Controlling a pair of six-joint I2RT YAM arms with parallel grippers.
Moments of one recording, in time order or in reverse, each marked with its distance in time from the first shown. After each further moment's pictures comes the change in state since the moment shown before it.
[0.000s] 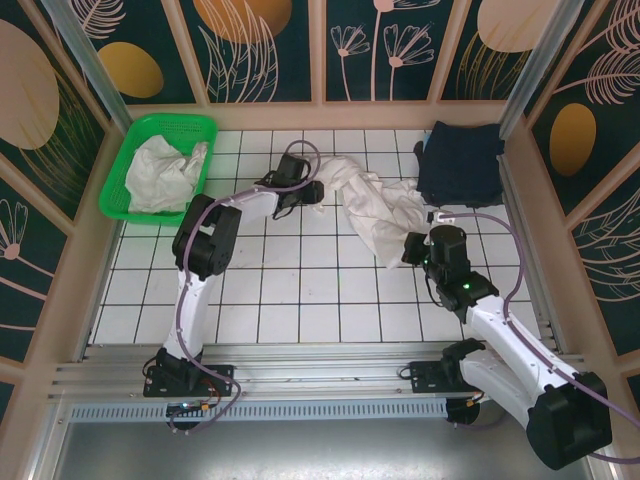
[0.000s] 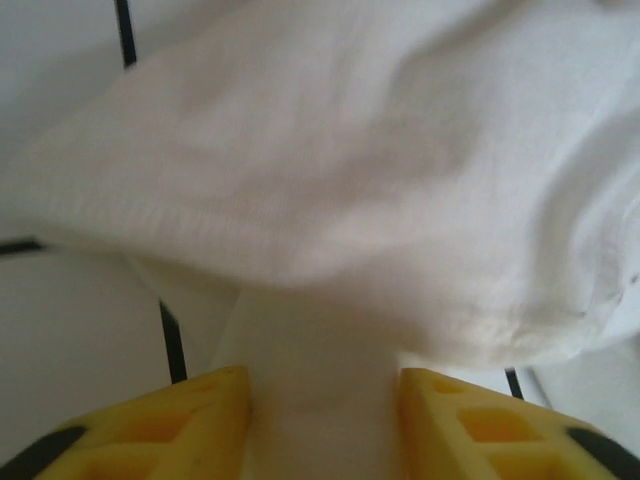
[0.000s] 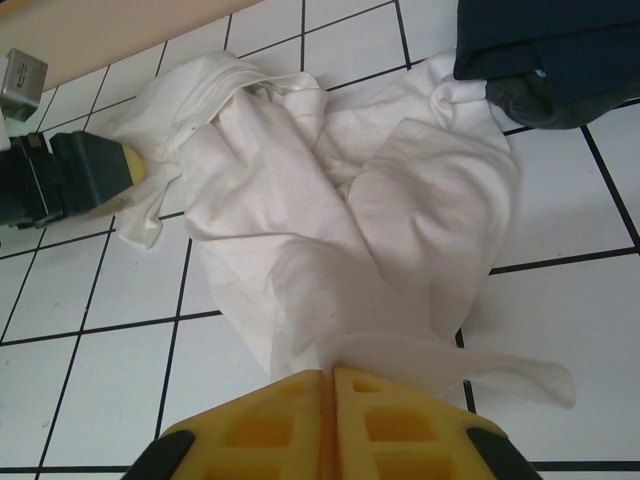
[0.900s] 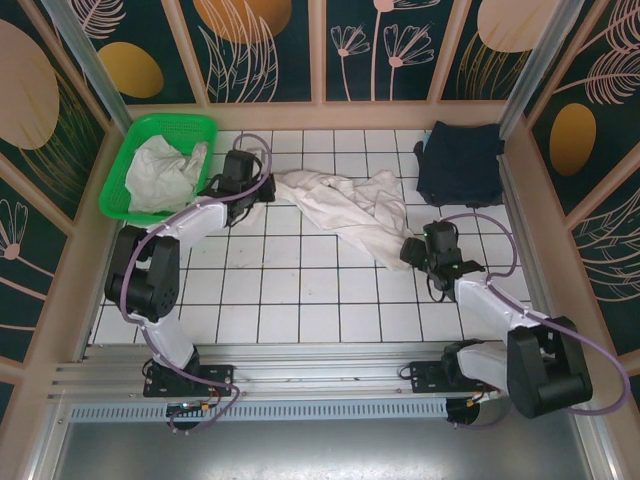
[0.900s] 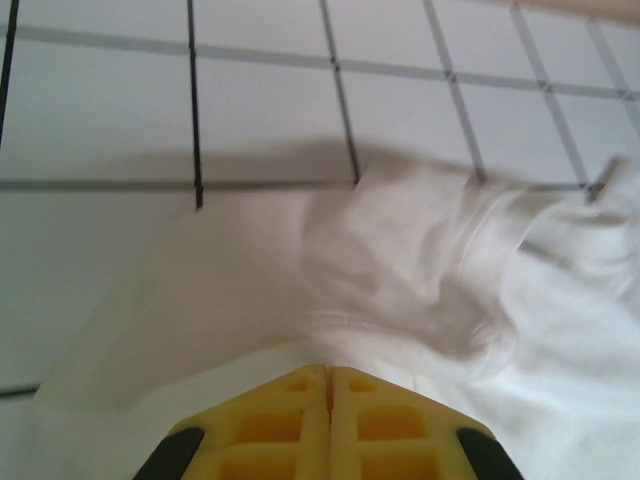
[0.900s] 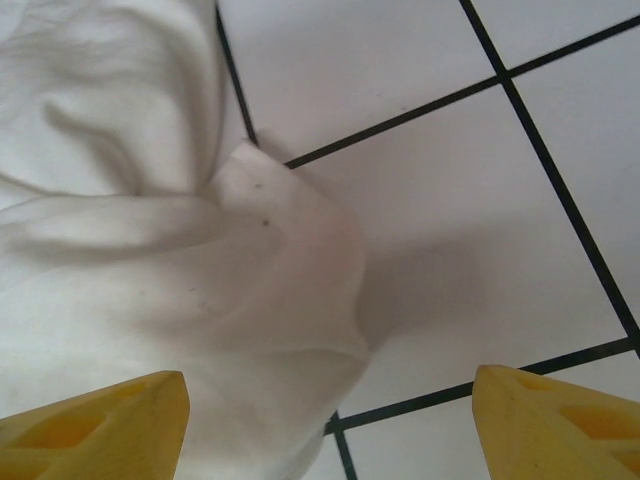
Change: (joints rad) left arm 0.137 -0.551 -0.539 0.056 -0.002 0.031; right arm -0.139 0.315 0.010 -0.030 0.016 0.086
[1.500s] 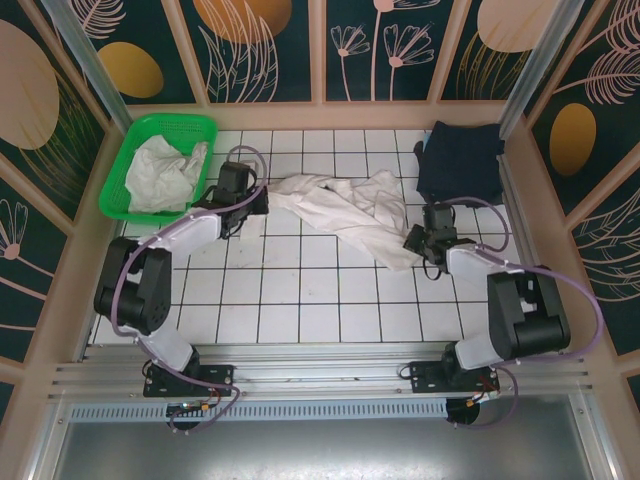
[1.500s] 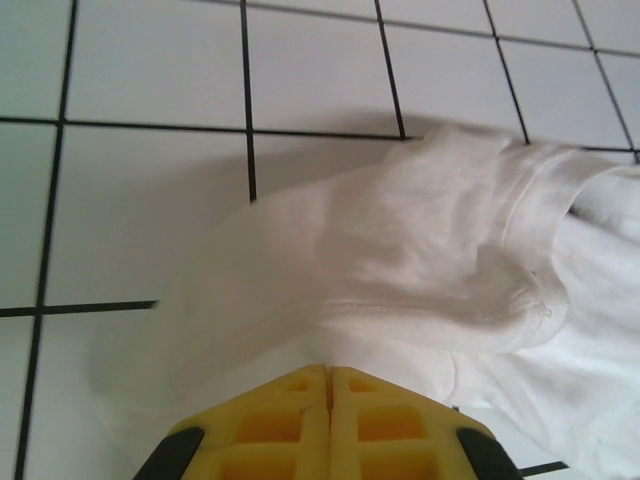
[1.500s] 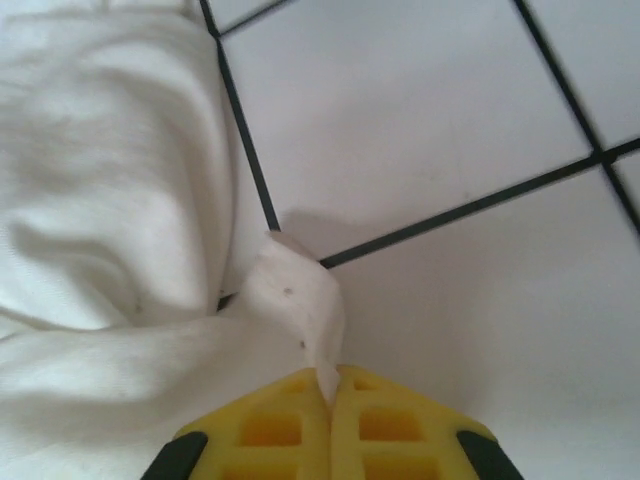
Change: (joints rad) left arm 0.002 -0.121 -0.091 -0.026 -0.051 0.006; right arm -0.049 0.237 0.159 0.069 -0.059 -0.010
